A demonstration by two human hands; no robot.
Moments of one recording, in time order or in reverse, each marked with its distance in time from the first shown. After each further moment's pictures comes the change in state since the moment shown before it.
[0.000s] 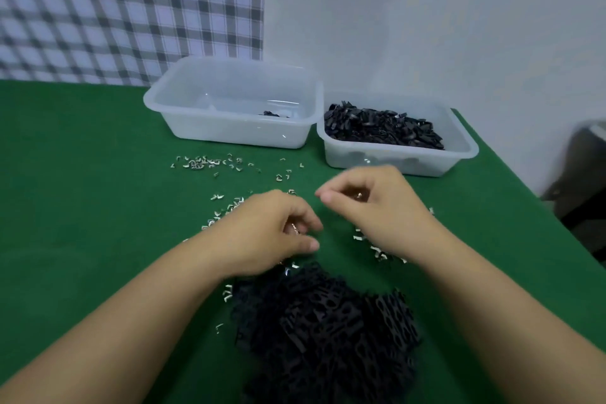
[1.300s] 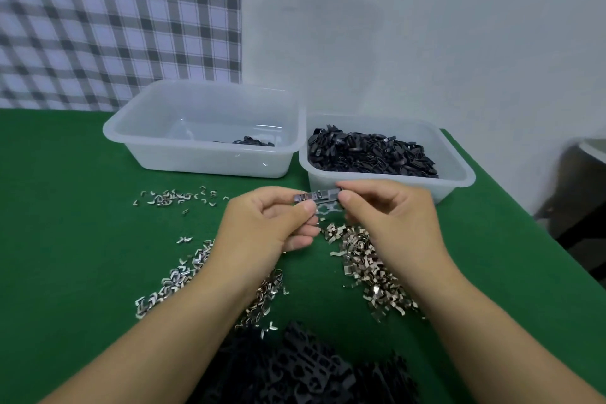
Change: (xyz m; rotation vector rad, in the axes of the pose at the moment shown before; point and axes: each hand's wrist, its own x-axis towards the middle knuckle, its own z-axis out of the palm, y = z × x) left_hand 0.052 0.009 0.019 -1.071 0.380 -0.117; right_hand 0.022 0.032 -0.013 0.366 0.337 0.026
